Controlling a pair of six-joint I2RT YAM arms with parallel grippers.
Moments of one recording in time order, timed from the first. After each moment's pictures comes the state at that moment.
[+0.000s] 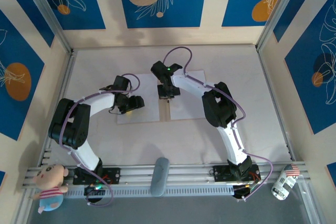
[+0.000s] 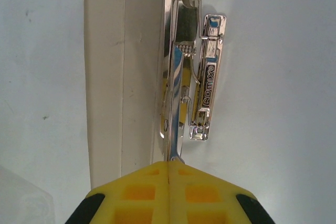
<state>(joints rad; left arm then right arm) -0.31 1.70 0.94 -0.42 0.27 -0.54 0.69 2.22 1.87 -1.04 0.08 0.54</state>
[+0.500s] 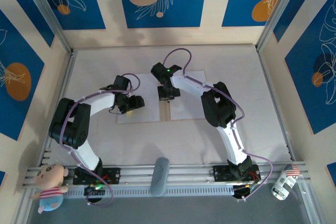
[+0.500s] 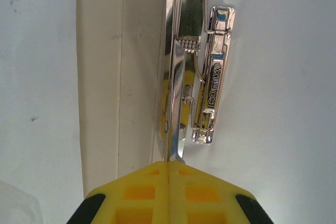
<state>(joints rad) -0.31 1.71 0.95 -0.42 0.28 -0.54 0.69 2.23 1.85 -1.03 0.08 0.54</state>
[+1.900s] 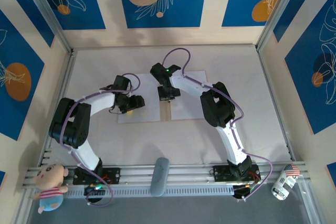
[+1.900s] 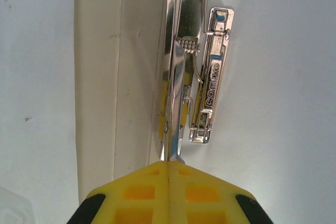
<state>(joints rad) -0.31 1.71 0.95 -0.40 0.29 -0.54 0.70 2.24 1.87 -1.06 0.12 0.53</state>
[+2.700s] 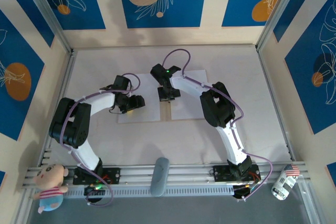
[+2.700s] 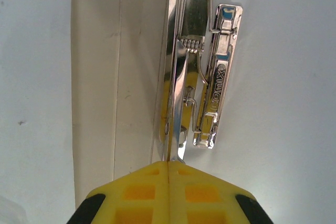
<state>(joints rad) -0.31 1.71 0.95 -0.40 0.29 -0.54 0.70 2.24 1.85 -1.04 0.11 0.53</state>
